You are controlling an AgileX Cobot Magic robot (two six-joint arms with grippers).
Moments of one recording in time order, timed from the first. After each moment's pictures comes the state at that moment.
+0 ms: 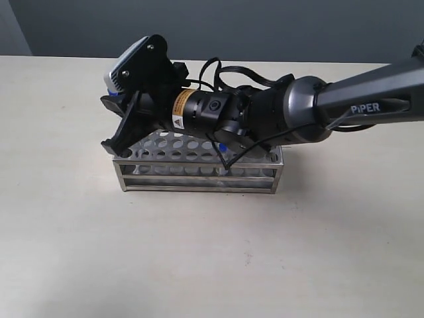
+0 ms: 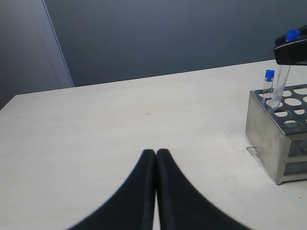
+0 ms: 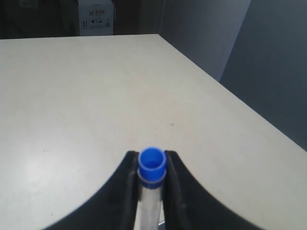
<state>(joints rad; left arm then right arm) 0.10 0.01 0.00 0.04 0.23 0.06 0.91 2.03 -1.20 -0.46 -0.52 0.18</state>
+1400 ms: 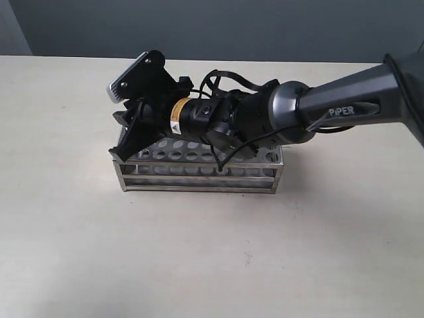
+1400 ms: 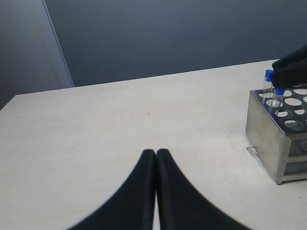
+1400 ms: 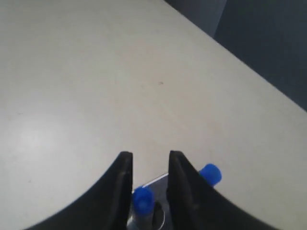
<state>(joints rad) 0.10 0.01 0.00 0.04 0.23 0.06 0.91 2.08 -1.26 -0.42 -0.38 0.16</state>
